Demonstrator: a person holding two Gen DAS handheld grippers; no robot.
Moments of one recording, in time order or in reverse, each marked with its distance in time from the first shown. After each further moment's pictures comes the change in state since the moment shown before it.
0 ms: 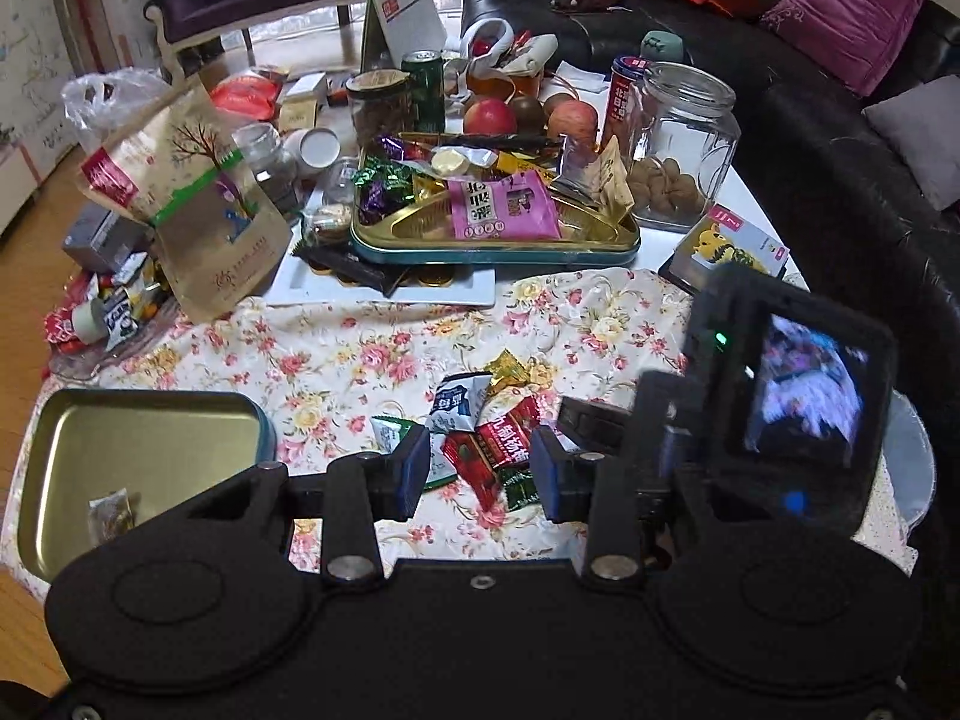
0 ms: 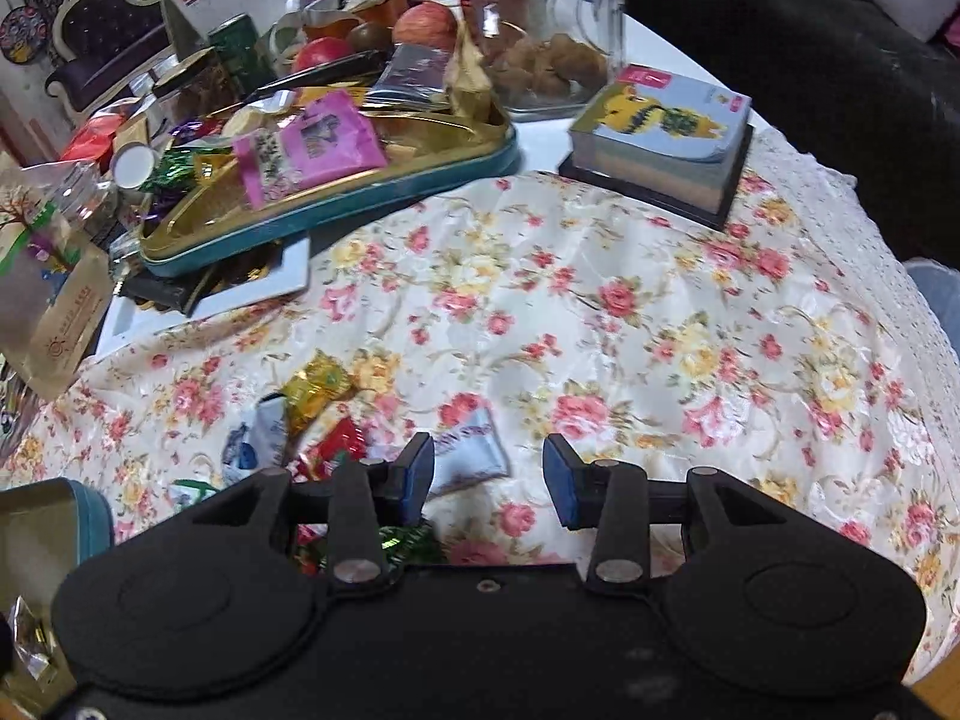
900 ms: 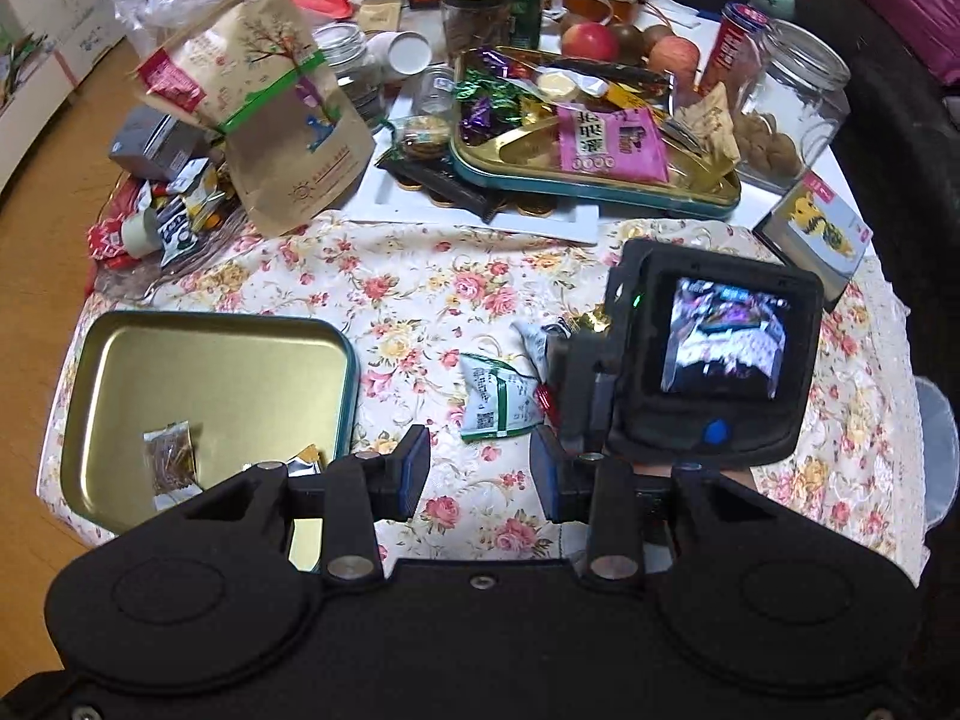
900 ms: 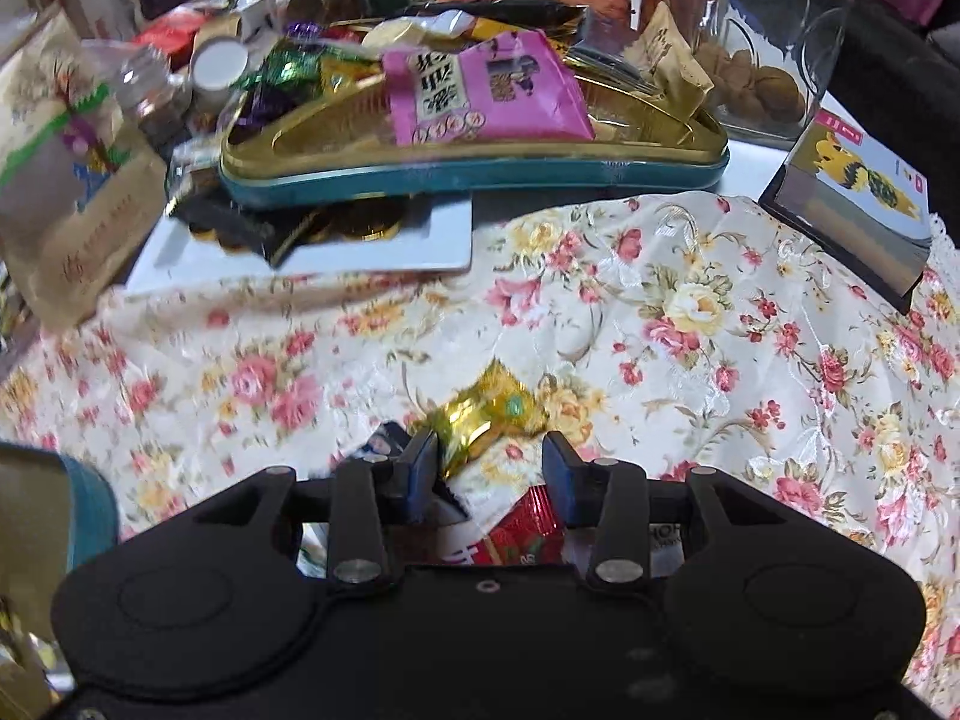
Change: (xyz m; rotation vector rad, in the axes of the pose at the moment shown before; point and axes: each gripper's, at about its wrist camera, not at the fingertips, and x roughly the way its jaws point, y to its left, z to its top) left arm 0.019 0.054 0.018 -0.090 0.223 0.065; right arm 0.065 0.095 0.002 -0.222 0.024 0.014
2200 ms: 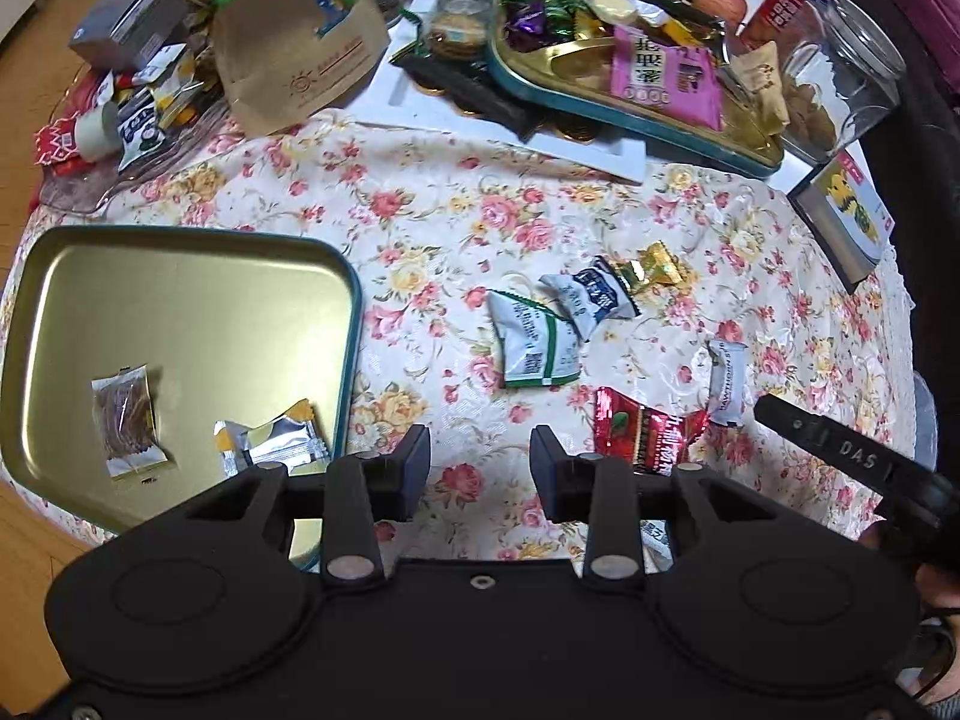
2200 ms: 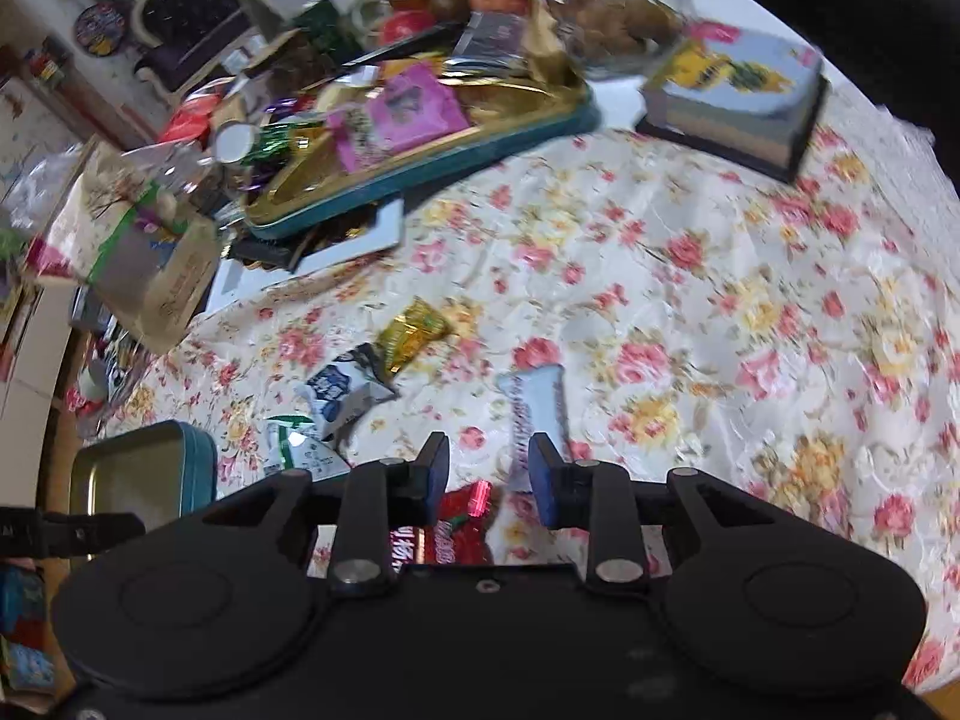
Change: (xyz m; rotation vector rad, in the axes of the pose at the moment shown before) left arm 0.058 0.059 0.009 -0.086 0.166 -0.114; right arm -0.091 -0.121 -0.038 0.249 0.077 0.240
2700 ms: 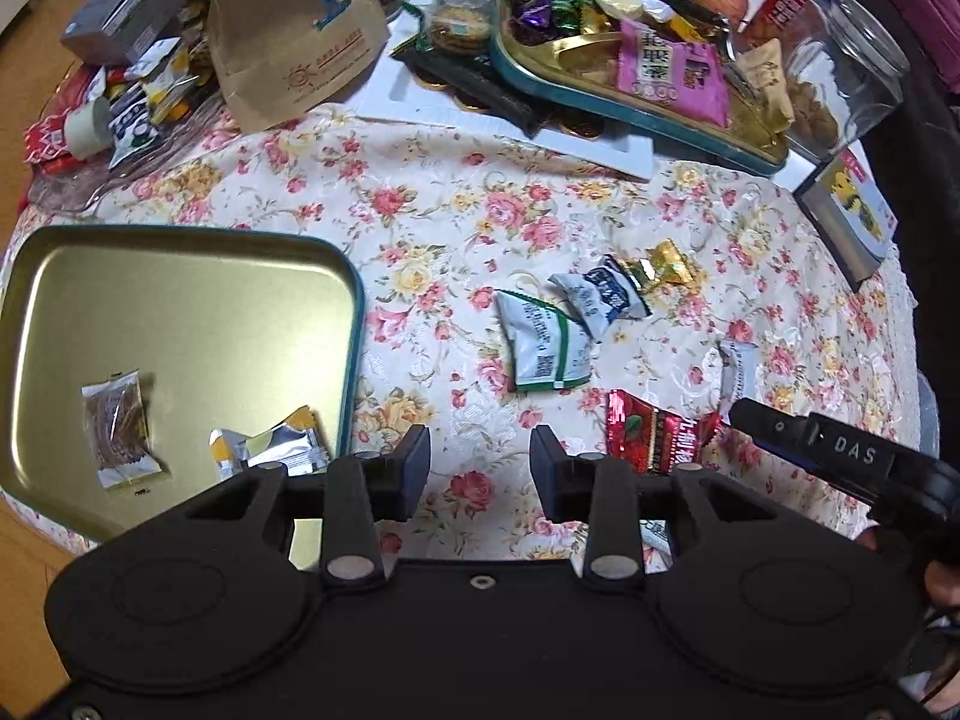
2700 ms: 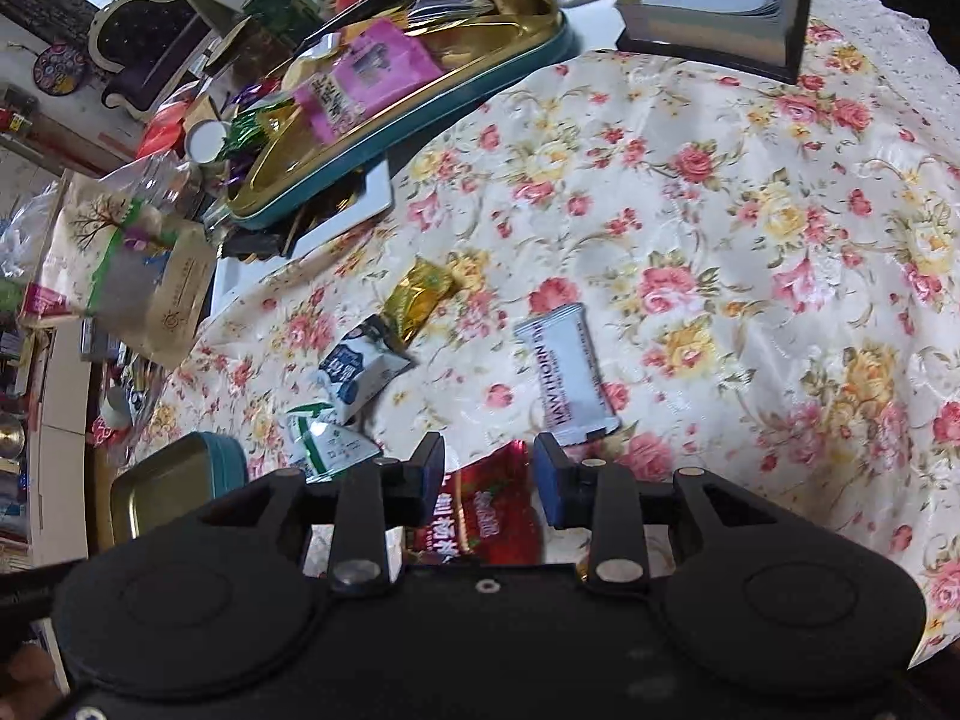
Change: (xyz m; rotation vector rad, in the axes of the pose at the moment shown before) left arm 0.010 0.008 0.000 0.004 -0.003 -0.011; right arm 0.020 0.008 -0.005 0.123 0.088 0.054
